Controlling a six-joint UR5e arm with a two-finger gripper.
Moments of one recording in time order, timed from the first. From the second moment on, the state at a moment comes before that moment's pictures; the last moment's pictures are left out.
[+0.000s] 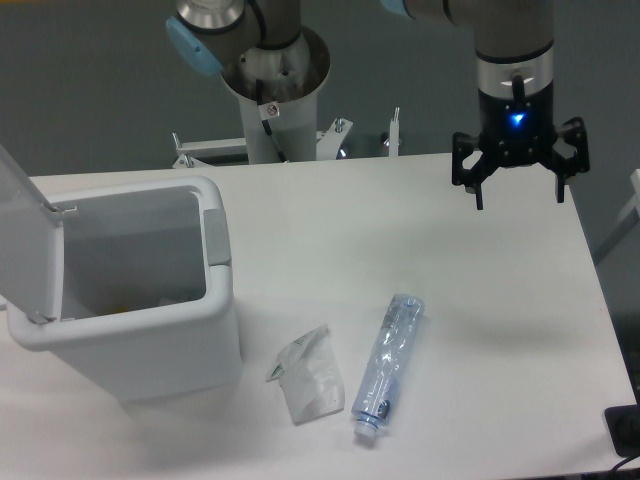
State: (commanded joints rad) arm 2.73 -1.70 -1.59 -1.00 1.52 0.87
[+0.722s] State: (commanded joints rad) arm 2.55 -1.79 -1.68 -0.84 1.51 0.79
